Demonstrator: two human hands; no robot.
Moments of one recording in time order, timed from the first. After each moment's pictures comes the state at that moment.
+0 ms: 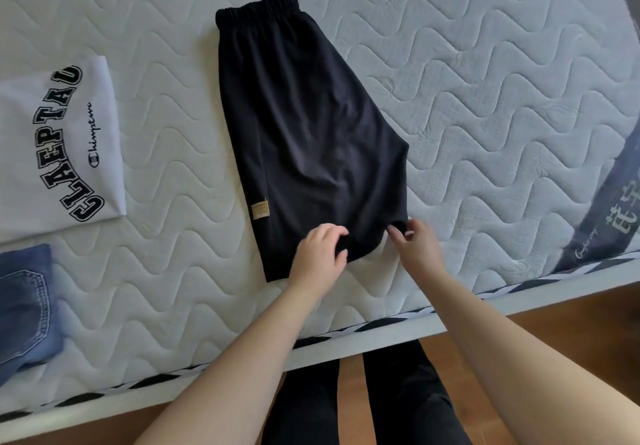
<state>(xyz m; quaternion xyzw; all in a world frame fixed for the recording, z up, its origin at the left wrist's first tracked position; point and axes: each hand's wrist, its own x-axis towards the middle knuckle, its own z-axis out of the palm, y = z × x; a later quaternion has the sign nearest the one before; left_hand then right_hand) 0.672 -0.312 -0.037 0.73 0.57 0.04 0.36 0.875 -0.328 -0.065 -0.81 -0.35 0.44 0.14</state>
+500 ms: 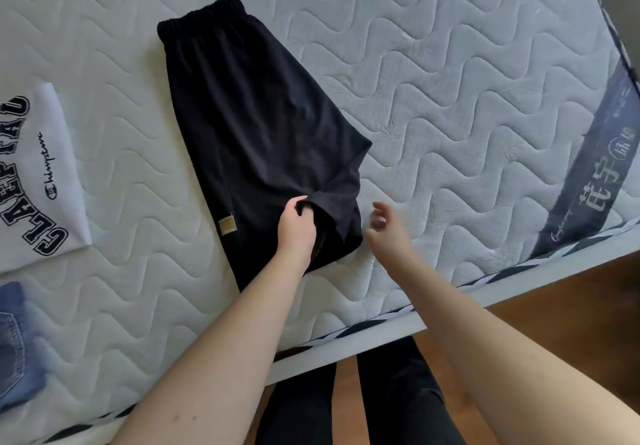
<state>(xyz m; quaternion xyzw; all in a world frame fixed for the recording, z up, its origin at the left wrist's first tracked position) 0.728 -0.251 -0.050 0.34 0.74 0.18 0.55 0.882 -0.314 -0.060 -0.77 -0.22 0.54 0.25</state>
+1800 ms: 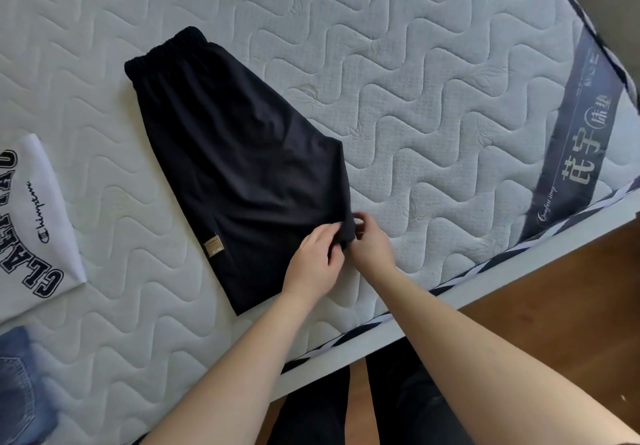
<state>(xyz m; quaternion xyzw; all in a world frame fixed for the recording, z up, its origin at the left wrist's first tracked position) 0.751 -0.301 -0.031 0.74 0.53 0.04 0.42 0.879 -0.323 -0.060 -0.78 -0.25 0.52 0.25</state>
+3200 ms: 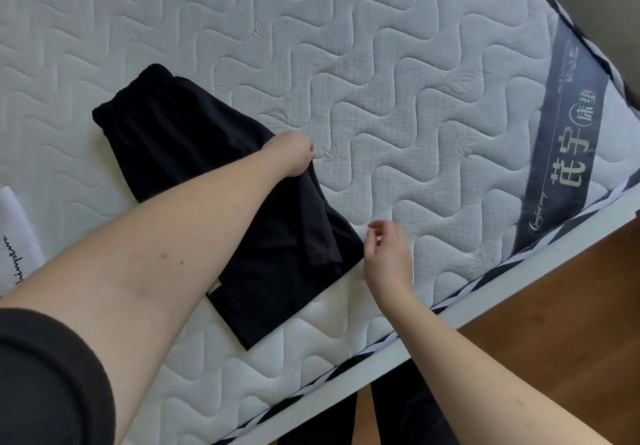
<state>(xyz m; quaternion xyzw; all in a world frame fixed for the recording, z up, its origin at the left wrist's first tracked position) 0.866 -0.070 -0.037 0.84 0.39 -0.33 0.18 0.923 -0.321 -0.054 -0.86 -0.23 0.36 0.27</state>
